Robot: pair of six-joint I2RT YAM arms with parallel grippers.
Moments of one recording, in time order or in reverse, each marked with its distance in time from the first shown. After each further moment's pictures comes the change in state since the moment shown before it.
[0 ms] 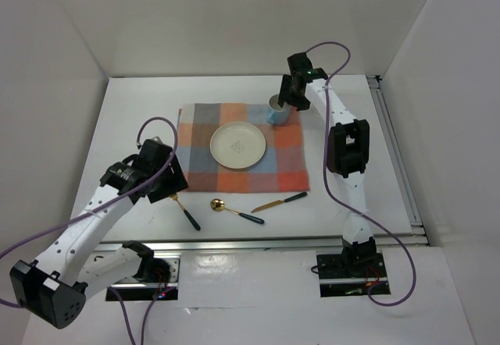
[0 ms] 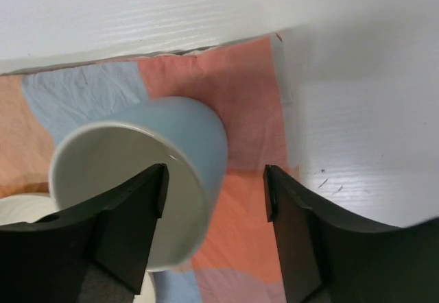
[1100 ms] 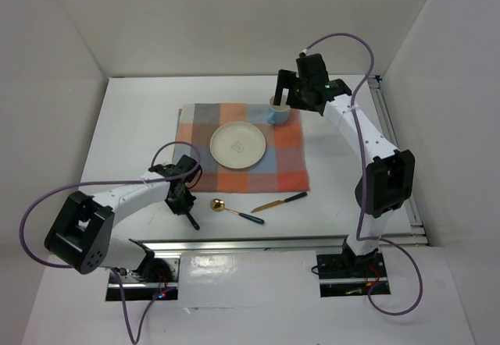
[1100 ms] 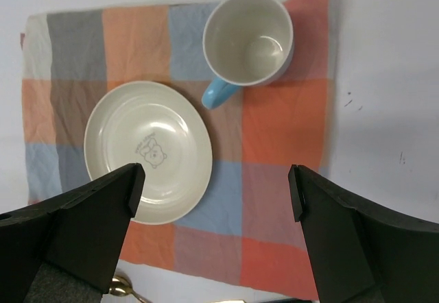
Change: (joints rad) left arm -0.087 0.378 -0.251 0.242 -0.103 -0.409; right arm 0.093 -0.620 -0.544 0.203 -0.057 -0.002
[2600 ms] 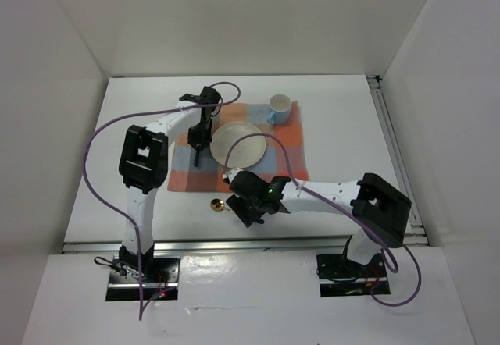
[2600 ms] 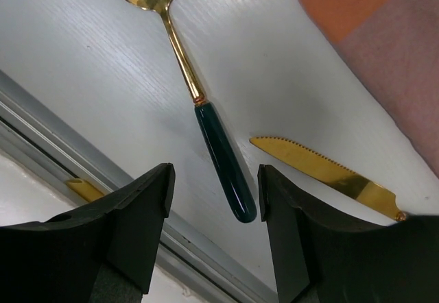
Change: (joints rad) left arm 0.153 0.820 1.094 -0.187 -0.030 0.872; right arm 0.745 -0.181 -0.781 0.237 0.026 -0.124
